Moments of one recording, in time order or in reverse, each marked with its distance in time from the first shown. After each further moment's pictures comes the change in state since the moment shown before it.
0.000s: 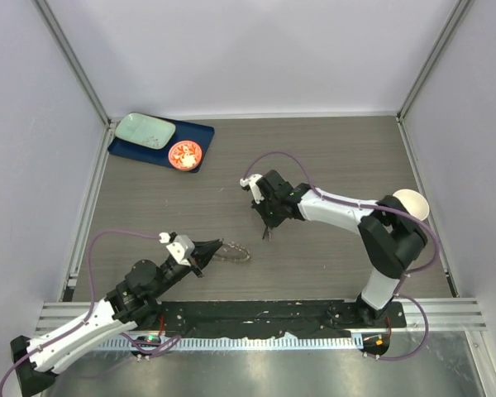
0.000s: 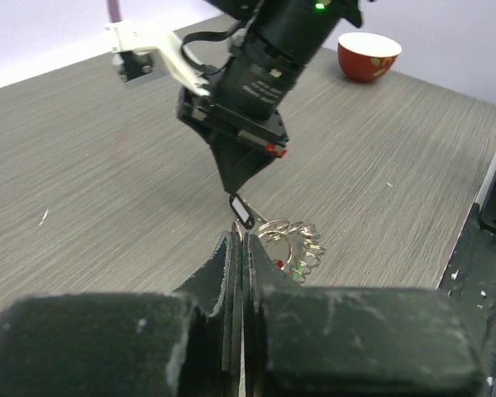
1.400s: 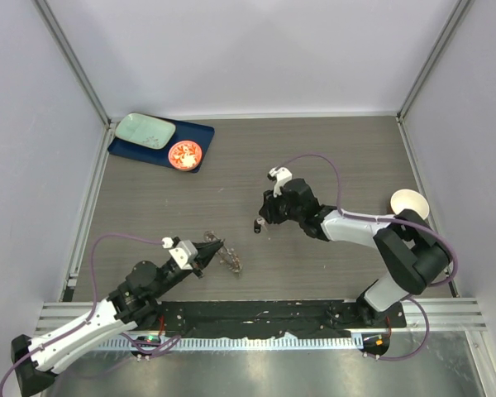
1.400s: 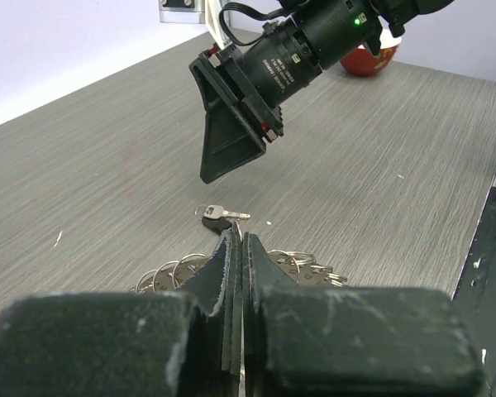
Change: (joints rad) left arm 0.000 0.003 -0.037 0.068 0.034 0.110; right arm -0.084 -0.145 -0.354 0.657 -0.056 0.236
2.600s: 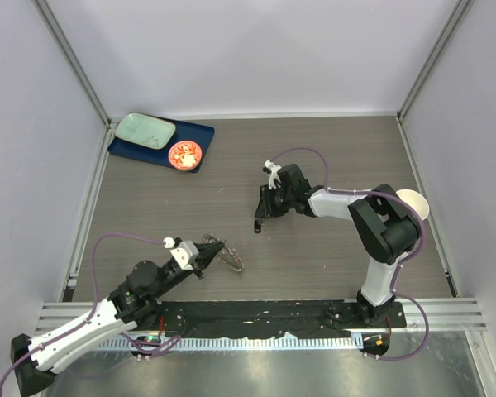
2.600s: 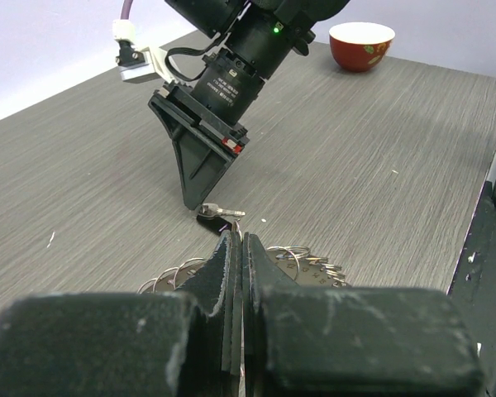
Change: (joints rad) left arm 0.000 0.019 0.000 0.004 0.018 -0.001; right arm -0.110 0.274 0.245 -0.200 -0.301 0.130
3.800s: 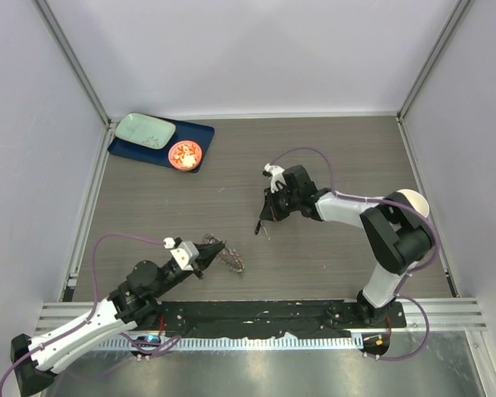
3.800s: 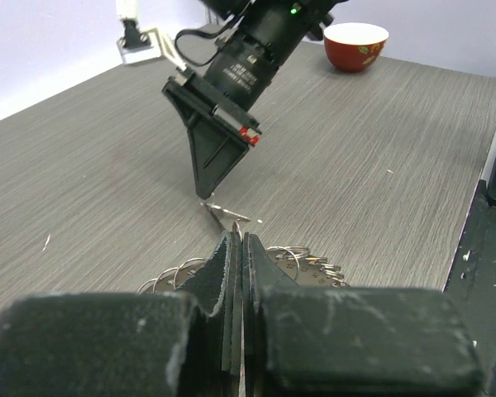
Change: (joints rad) left arm 0.000 0.000 0.000 0.002 0.011 -0.002; right arm -0.002 -0.056 -0.031 -0.030 -0.044 -0.145
